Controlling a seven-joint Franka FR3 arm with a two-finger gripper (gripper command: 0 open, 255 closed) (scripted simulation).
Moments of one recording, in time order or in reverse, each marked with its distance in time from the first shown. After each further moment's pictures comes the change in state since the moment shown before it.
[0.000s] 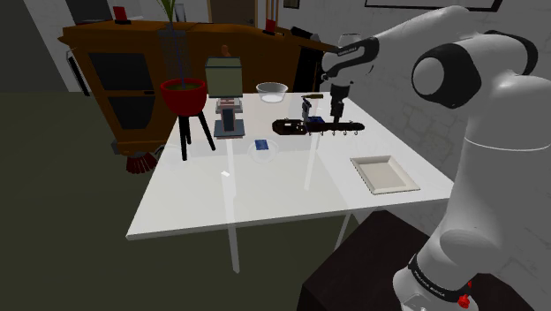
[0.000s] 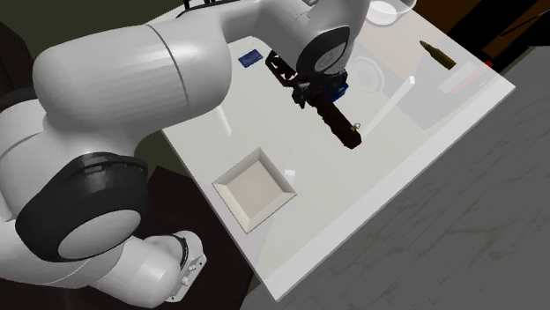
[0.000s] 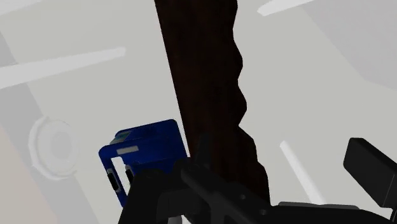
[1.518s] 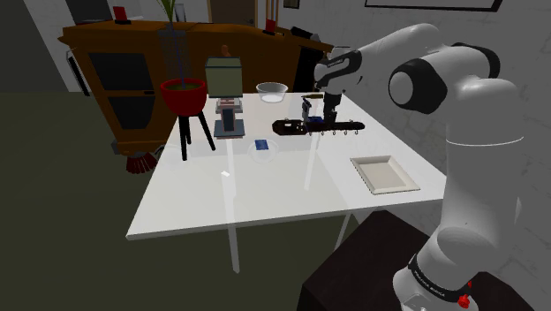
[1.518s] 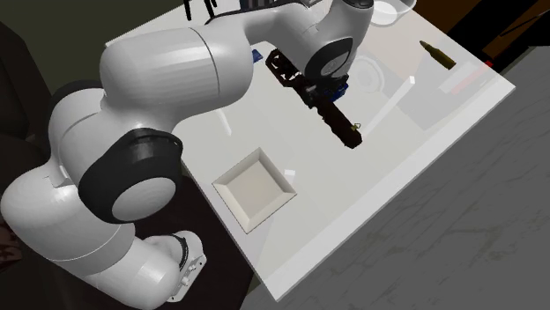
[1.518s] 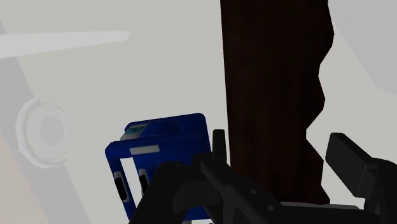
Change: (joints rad) arm -0.053 0.160 0.035 0.103 0.081 0.051 -0.119
